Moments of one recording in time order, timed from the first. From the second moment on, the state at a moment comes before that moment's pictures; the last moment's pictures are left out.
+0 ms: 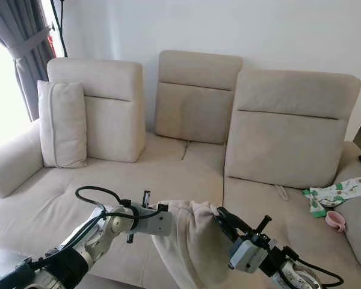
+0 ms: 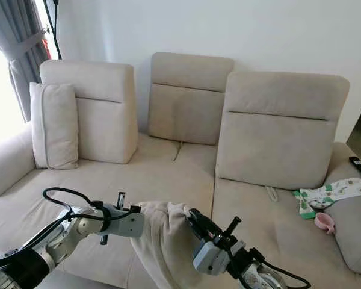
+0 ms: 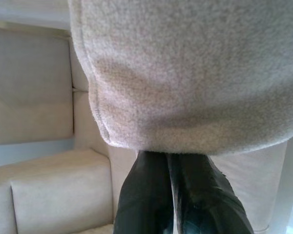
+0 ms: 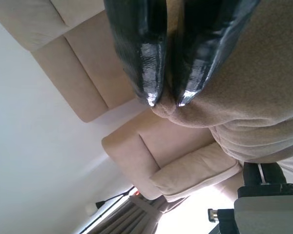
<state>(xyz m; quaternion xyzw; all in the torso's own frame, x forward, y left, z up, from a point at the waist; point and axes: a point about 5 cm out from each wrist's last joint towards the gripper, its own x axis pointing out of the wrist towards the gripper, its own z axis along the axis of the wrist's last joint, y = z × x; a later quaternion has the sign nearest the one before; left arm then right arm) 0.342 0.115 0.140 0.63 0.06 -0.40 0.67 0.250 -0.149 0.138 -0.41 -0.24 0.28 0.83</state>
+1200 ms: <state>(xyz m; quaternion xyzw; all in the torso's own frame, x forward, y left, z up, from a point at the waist) 0.343 0.093 0.144 0.62 0.03 -0.41 0.67 0.254 -0.158 0.152 -0.43 -0.26 0.25 0.83</state>
